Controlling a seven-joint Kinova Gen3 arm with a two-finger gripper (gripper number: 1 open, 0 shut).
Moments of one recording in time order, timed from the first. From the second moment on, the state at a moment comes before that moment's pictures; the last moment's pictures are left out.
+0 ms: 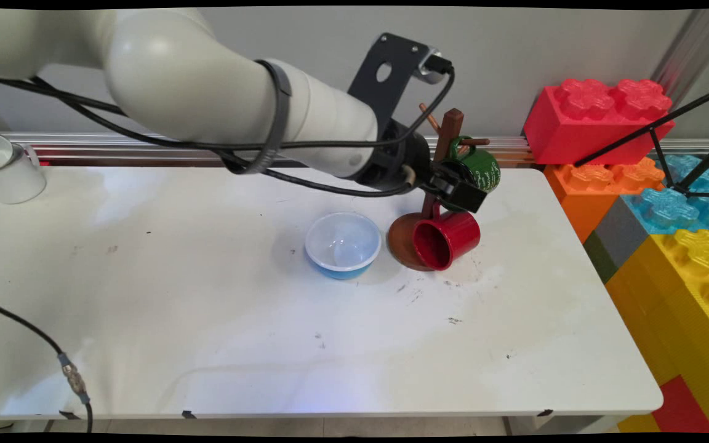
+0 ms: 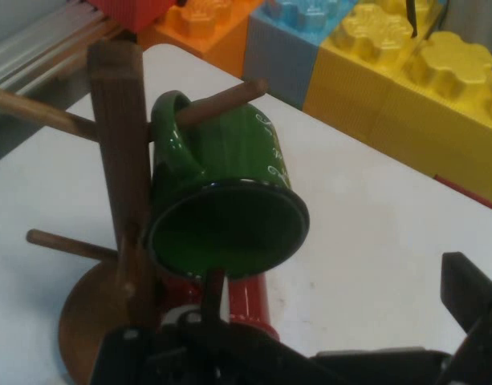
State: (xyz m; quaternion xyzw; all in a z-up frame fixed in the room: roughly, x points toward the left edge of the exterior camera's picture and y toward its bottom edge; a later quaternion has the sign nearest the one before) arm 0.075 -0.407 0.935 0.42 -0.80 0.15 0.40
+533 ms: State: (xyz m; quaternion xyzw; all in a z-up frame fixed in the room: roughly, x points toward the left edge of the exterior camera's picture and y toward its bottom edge) arm 0.056 -0.420 0.912 0.45 -0.78 0.13 0.42
